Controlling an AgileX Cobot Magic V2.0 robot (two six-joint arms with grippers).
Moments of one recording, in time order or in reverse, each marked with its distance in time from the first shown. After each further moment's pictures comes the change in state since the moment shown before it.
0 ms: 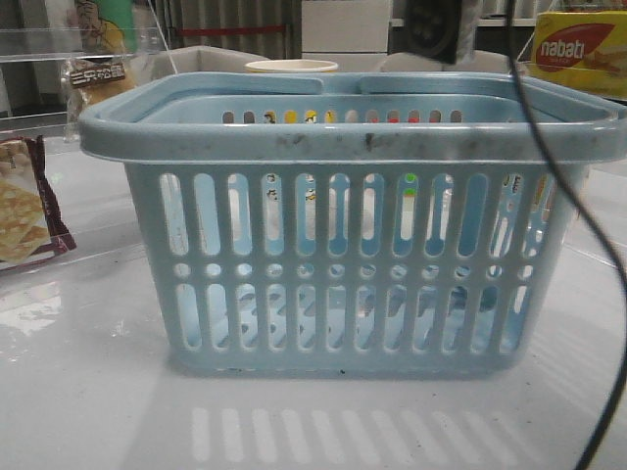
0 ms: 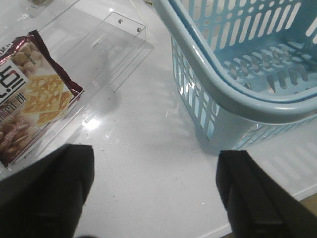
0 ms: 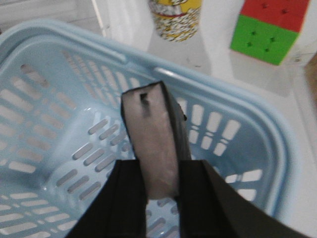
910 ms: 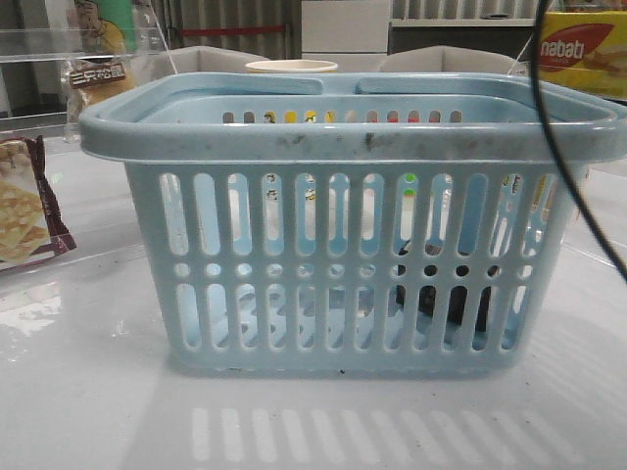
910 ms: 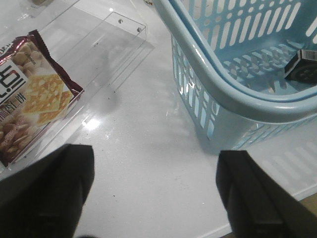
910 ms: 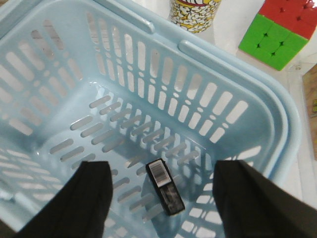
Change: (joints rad) left arm 0.000 0.000 0.000 0.000 0.000 0.000; right arm 0.066 -0.197 0.181 -0.107 -0.049 -0.034
